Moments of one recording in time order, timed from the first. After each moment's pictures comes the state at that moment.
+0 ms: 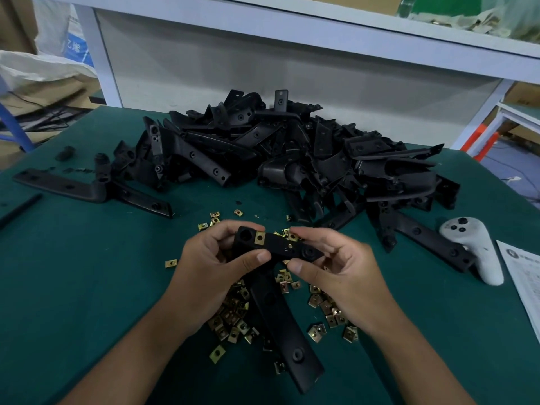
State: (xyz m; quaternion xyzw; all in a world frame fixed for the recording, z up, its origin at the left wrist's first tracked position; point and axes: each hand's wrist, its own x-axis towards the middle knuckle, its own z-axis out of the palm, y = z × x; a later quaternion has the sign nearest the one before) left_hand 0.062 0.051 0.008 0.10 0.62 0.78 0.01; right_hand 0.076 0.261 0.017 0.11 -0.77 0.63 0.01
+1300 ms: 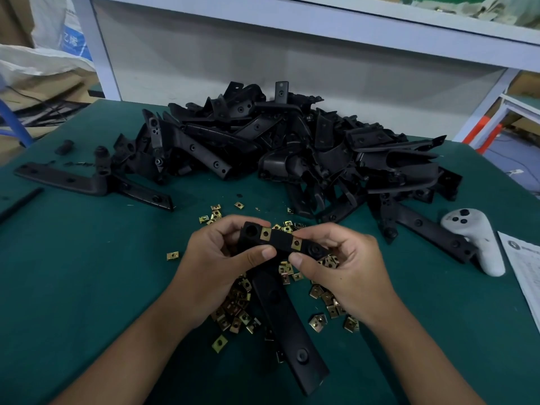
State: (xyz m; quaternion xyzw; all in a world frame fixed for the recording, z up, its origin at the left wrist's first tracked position) left_hand 0.063 0.052 0.005 0.12 0.61 0.78 0.02; right_hand 0.077 0.260 0.014 0.16 -0.80 0.58 0.10
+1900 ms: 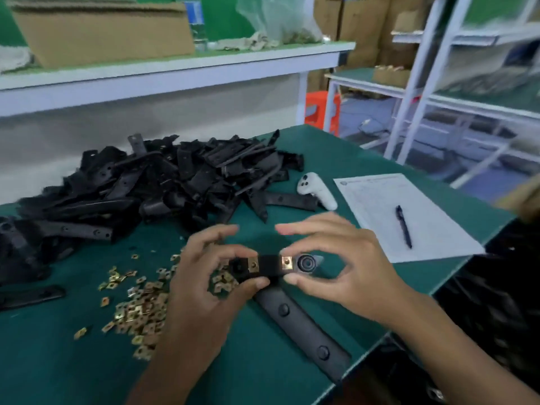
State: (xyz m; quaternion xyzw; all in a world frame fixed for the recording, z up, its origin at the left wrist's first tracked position) left_hand 0.129 0.131 0.057 0.39 0.76 0.51 -0.12; right_hand 0.227 0.339 0.087 0.13 -0.88 0.32 0.33
